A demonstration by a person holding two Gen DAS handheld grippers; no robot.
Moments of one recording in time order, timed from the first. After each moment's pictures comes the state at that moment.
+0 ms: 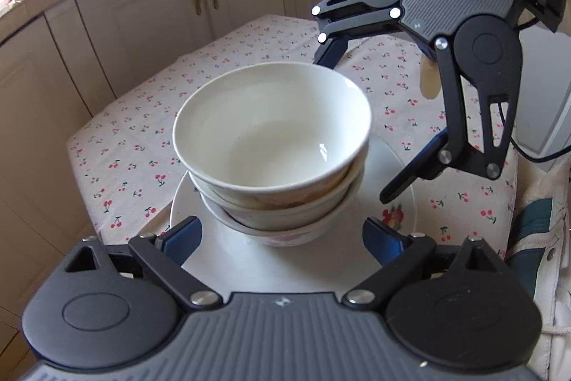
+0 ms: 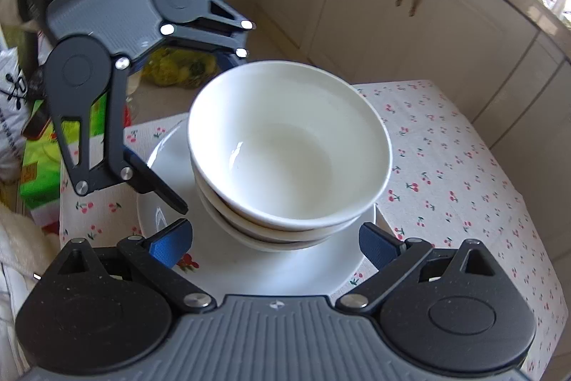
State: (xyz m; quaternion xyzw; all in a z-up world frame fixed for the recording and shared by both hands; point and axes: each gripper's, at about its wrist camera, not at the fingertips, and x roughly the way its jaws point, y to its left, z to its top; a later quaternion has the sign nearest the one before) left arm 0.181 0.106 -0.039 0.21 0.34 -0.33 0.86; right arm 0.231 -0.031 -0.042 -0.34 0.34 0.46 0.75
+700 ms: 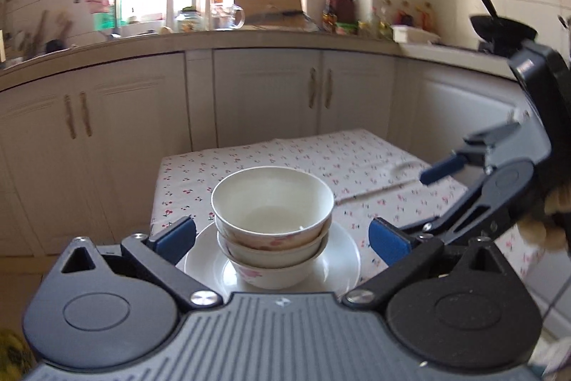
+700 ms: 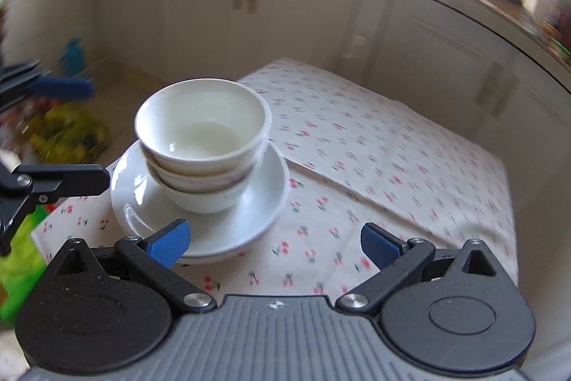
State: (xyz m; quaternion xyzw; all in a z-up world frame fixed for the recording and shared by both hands) left arm 0.085 0.080 0.005 0.02 0.21 -0.13 0.97; right arm 0.161 -0.094 -0.013 -0.18 0.35 0.23 0.89
